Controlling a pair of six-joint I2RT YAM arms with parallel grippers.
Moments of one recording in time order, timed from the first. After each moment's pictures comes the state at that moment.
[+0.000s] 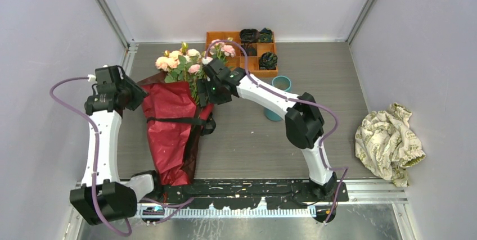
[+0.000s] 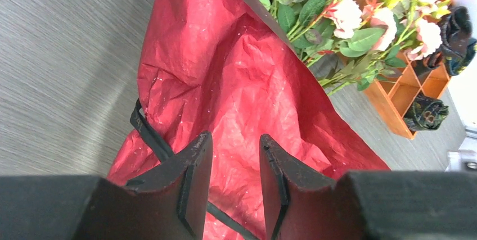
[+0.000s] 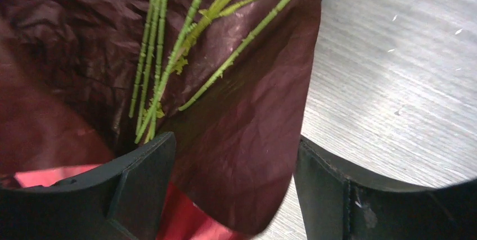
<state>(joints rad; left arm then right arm) 0.21 1.08 1.15 -0.83 0.05 -0.69 0.85 2.07 1.87 -0.70 -0.06 0.52</state>
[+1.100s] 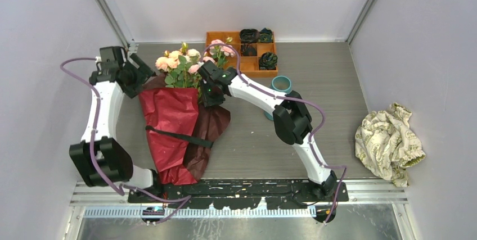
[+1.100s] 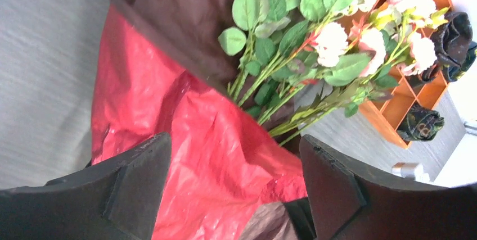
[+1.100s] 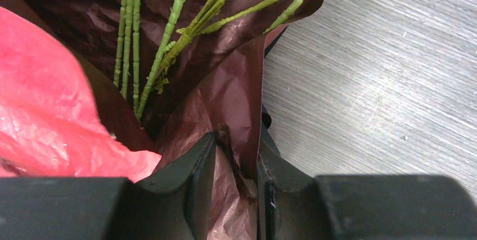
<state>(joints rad) 0.21 1.37 1.28 -0.75 0.12 -0.65 0.86 2.24 2.00 -0.76 -0.05 0.51</state>
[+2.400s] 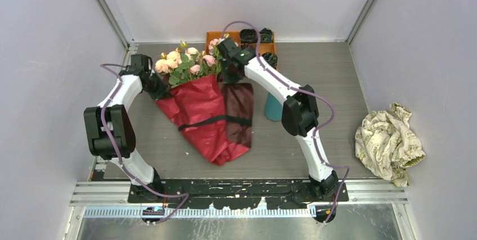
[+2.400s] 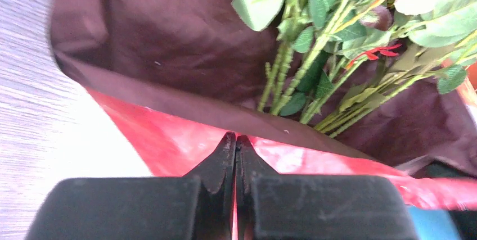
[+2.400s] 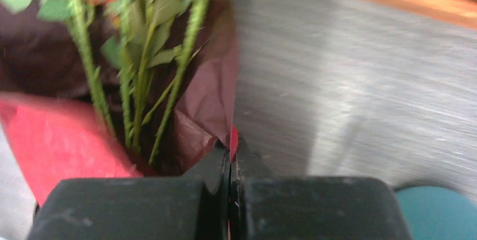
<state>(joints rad) 0.09 1.70 1.28 -0.68 0.22 -0.61 0.70 2.26 2.17 -0.87 0.06 0.44</state>
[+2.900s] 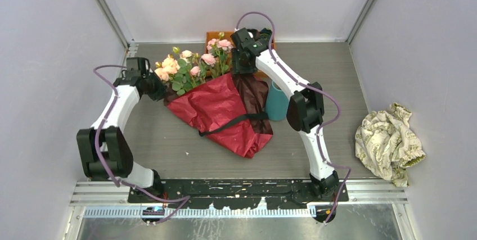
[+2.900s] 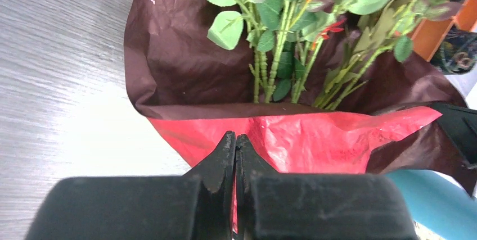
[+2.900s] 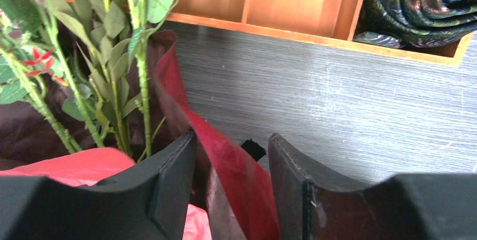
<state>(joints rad) 0.07 1.52 1.14 -0.58 0.25 -0.65 0.57 2.27 2.23 -0.93 0.18 0.38</state>
